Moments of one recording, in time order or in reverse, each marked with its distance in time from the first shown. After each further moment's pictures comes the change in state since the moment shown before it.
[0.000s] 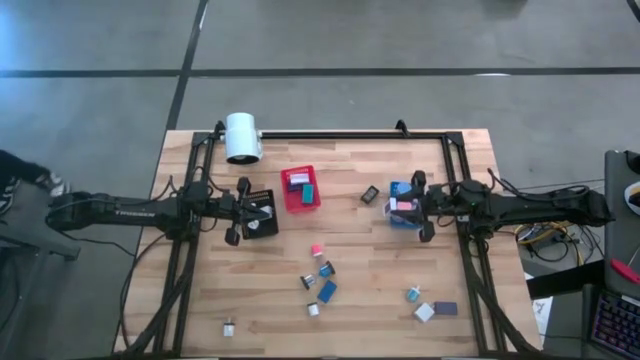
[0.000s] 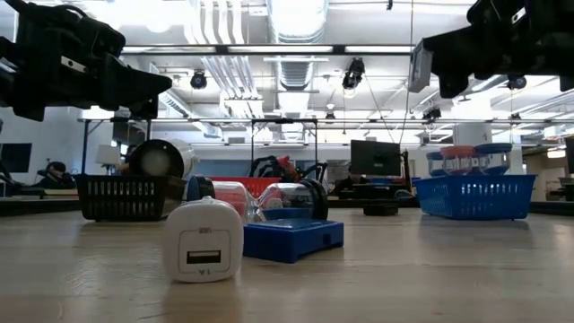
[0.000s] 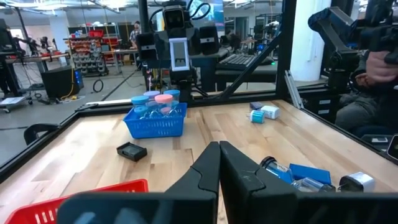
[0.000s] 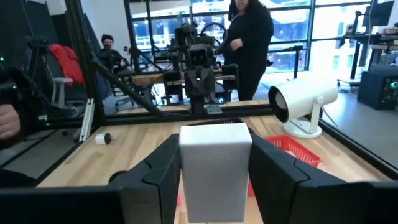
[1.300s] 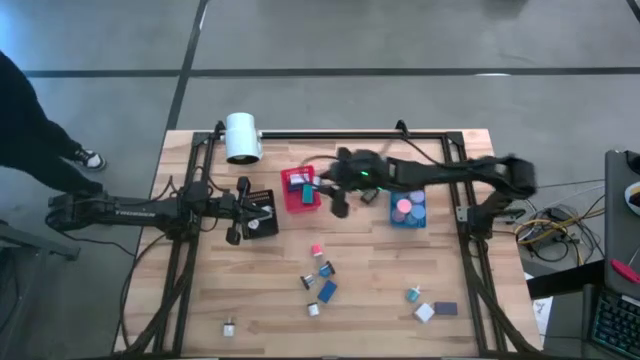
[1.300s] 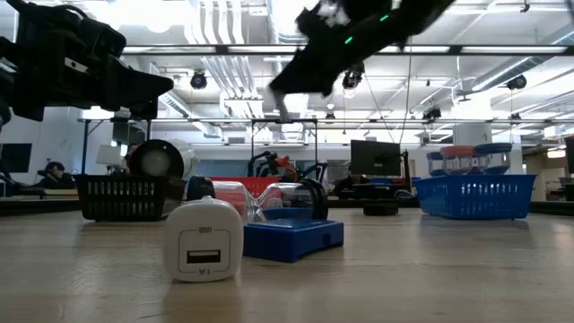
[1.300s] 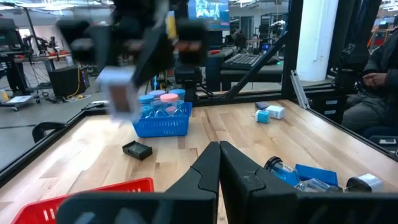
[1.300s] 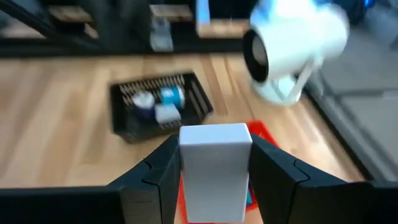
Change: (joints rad) left arm 0.000 0.000 0.000 0.000 -0.023 0.001; right arm -0.092 1.070 0.994 -0.436 0.073 -0.147
